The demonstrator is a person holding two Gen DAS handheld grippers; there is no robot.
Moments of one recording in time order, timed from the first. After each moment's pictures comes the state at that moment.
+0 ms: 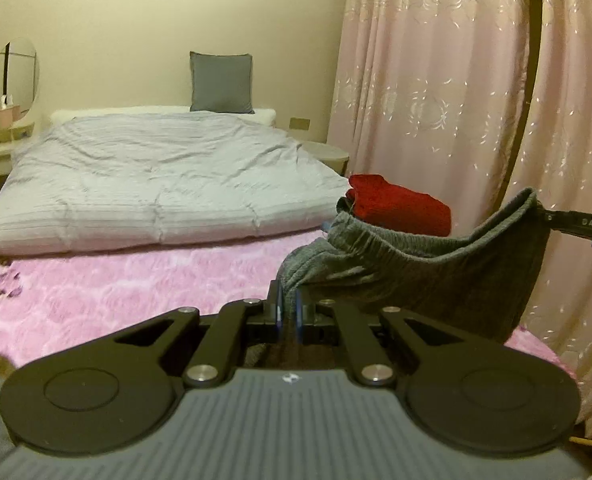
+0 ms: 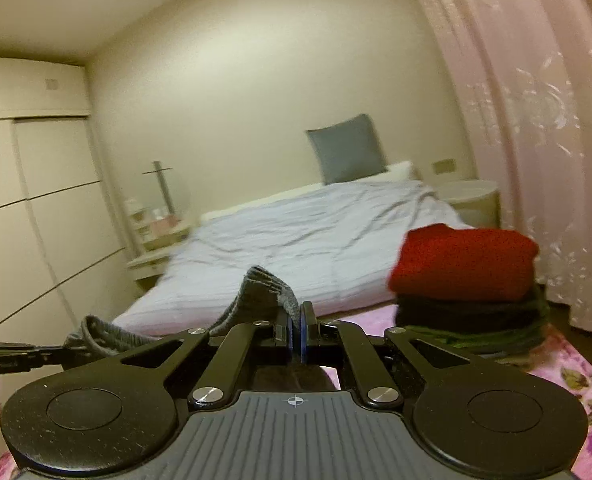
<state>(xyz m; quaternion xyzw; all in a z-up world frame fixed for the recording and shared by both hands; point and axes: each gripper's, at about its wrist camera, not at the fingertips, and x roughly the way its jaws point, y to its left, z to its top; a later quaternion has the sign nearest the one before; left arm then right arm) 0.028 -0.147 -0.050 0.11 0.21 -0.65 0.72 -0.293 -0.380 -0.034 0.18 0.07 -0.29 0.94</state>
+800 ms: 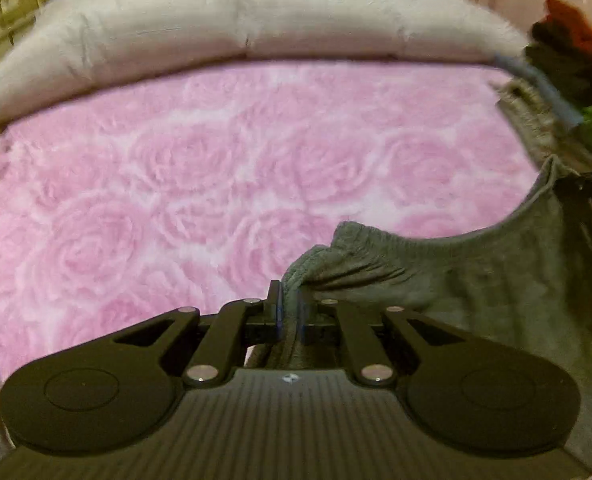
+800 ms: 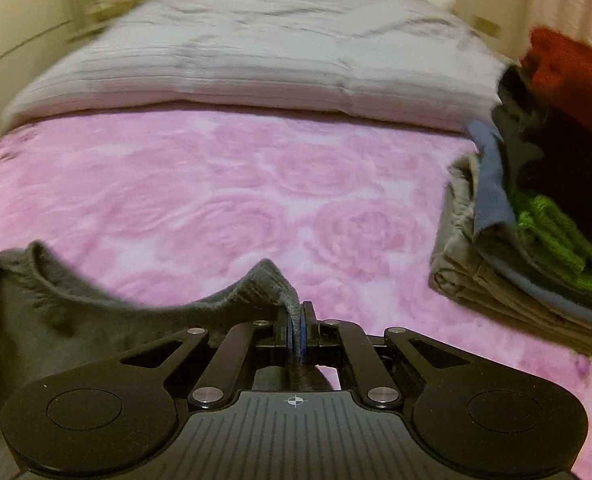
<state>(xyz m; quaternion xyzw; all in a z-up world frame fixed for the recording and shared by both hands) 0.226 -0.365 -0.323 0.27 0.39 -0.50 0.72 0.038 -0.553 -0.296 0.16 0.41 -0.32 0.84</state>
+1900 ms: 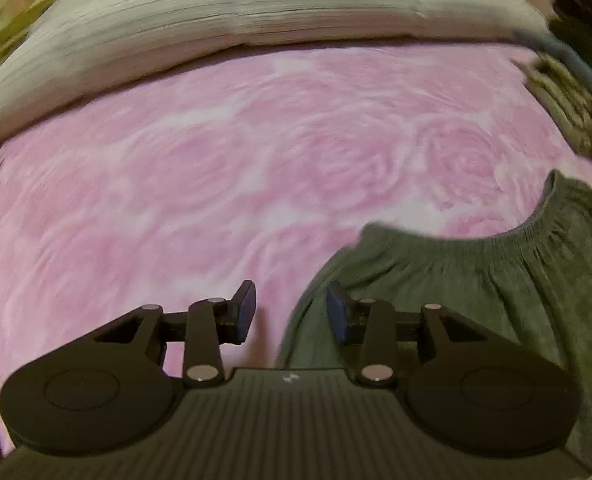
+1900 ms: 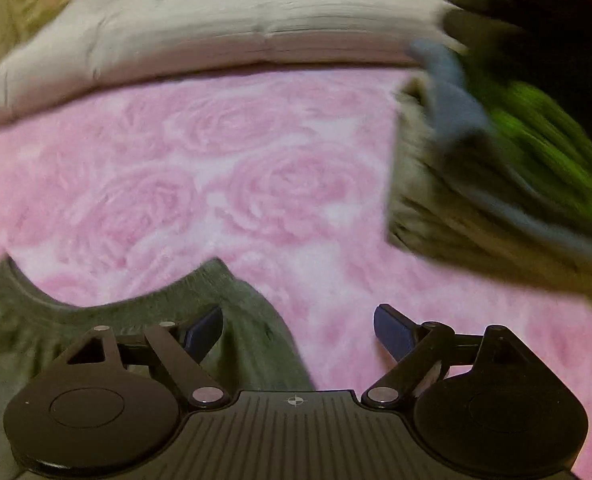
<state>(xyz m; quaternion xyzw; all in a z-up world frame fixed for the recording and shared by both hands) 0.244 -0.383 -0.339 0.29 0.37 -0.49 0.73 -0.023 -0.606 -0.330 0.22 0.42 -0.36 0.80</state>
